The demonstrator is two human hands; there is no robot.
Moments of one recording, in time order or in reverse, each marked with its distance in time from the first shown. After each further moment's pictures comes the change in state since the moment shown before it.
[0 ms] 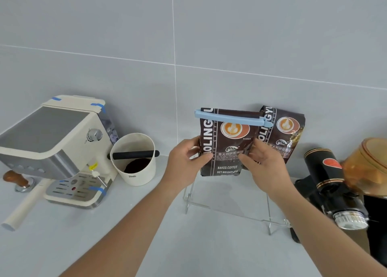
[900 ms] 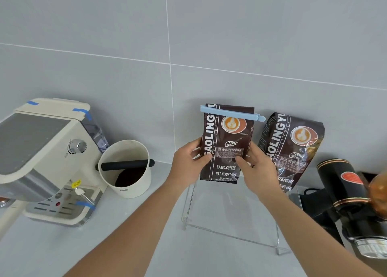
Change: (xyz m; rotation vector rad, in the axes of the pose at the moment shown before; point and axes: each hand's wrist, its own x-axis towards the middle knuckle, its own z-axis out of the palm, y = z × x) left_hand 0.074 -0.045 0.013 0.046 -0.058 -0.026; right_hand 0.063 0.037 0.035 -0.085 0.070 0.110
